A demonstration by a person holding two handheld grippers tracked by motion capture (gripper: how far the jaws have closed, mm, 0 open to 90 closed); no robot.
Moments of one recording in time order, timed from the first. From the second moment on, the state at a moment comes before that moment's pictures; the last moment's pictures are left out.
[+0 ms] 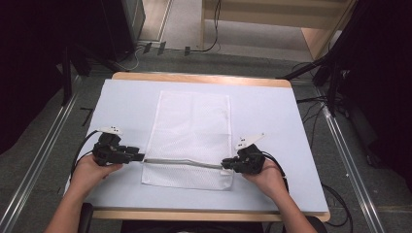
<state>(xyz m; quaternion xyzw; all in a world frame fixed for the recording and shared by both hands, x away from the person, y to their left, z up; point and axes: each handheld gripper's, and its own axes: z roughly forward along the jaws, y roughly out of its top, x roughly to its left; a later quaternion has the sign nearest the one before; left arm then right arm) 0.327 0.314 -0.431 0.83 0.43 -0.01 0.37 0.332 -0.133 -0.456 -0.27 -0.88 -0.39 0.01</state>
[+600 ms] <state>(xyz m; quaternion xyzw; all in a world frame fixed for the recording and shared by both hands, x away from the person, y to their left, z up) 0.342 0.331 -0.435 0.80 0.47 0.04 0.37 0.354 -0.174 -0.457 -0.36 -0.84 -0.41 -0.04</state>
